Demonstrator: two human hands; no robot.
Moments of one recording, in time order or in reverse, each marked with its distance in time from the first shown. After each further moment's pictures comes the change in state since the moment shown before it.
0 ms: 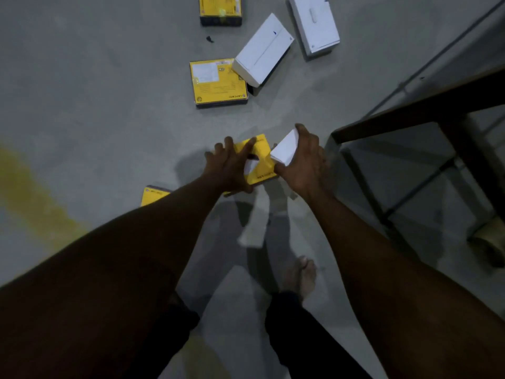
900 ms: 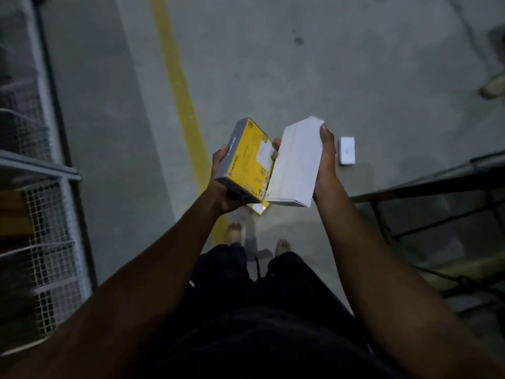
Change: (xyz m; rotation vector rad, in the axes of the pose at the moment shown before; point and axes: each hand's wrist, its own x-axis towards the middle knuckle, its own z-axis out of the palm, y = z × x) left_hand -0.620 -0.040 -0.414 -2.585 -0.015 -0.001; right_hand -0.386 -0.434 -0.401 1.518 -0.855 0.149
